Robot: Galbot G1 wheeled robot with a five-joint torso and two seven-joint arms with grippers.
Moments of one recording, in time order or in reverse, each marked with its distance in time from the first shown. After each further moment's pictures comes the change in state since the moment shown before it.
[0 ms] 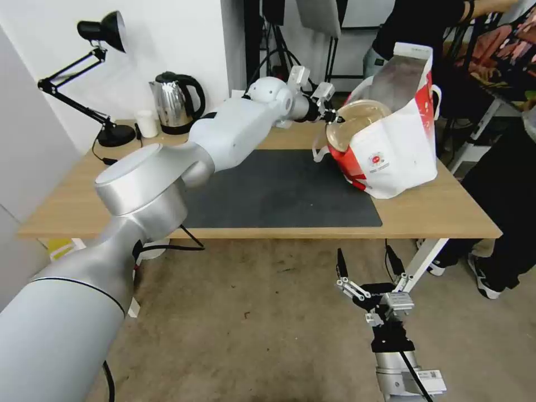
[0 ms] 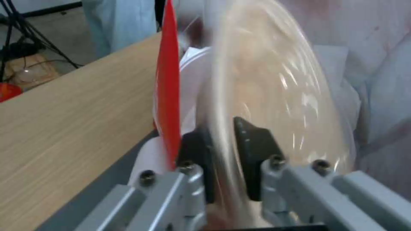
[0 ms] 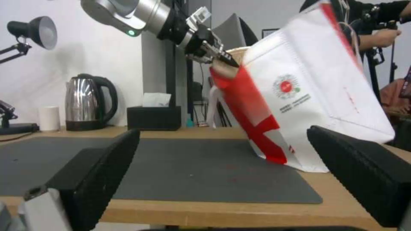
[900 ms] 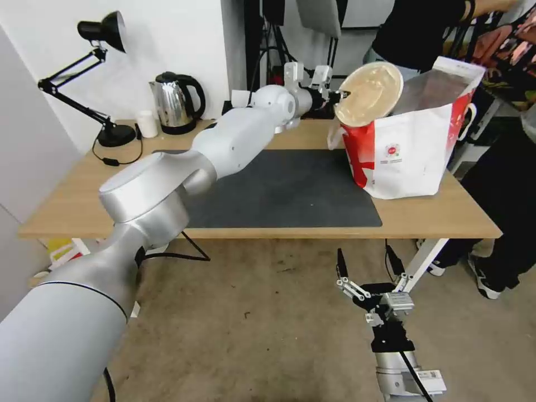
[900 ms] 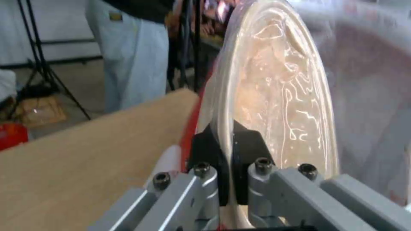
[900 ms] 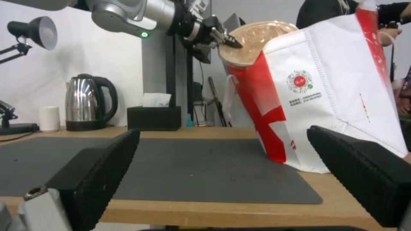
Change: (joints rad) left arm 0.034 -0.001 -0.023 -0.036 -0.162 -0.191 -0.123; right arm 0.000 0.000 0.000 0.000 0.000 0.000 0.000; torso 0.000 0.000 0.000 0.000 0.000
